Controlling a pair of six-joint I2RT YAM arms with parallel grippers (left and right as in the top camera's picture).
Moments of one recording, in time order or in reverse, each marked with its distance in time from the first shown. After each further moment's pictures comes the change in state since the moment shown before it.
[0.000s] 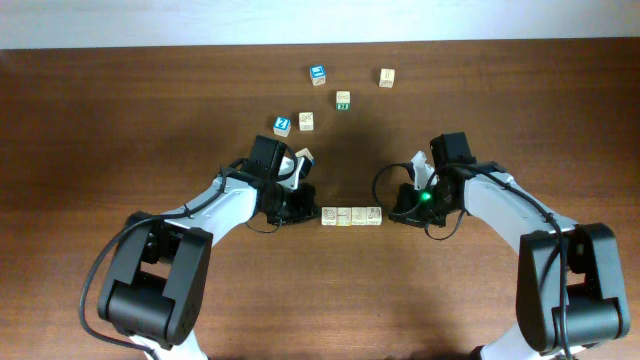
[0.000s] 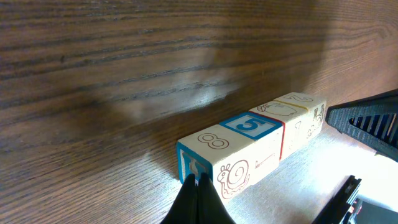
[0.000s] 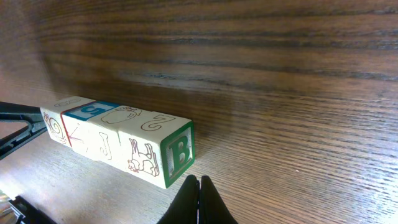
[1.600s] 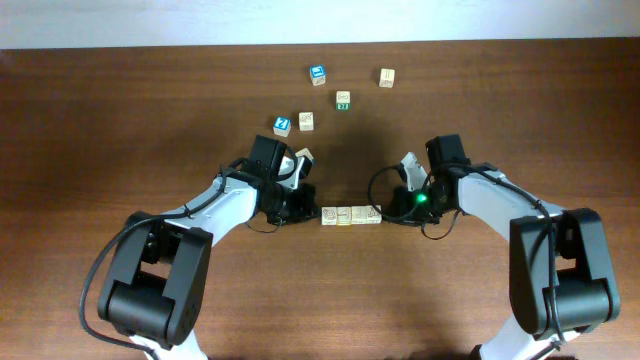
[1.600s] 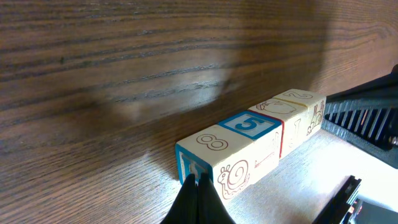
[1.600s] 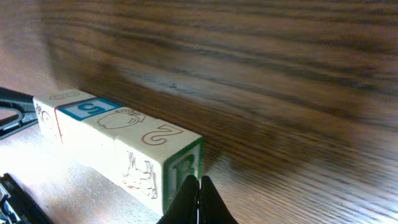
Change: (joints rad) left arm 0.000 0.000 0.000 0.002 0.000 0.000; right arm -0.006 0.071 -0.005 0.074 -0.064 -0.126
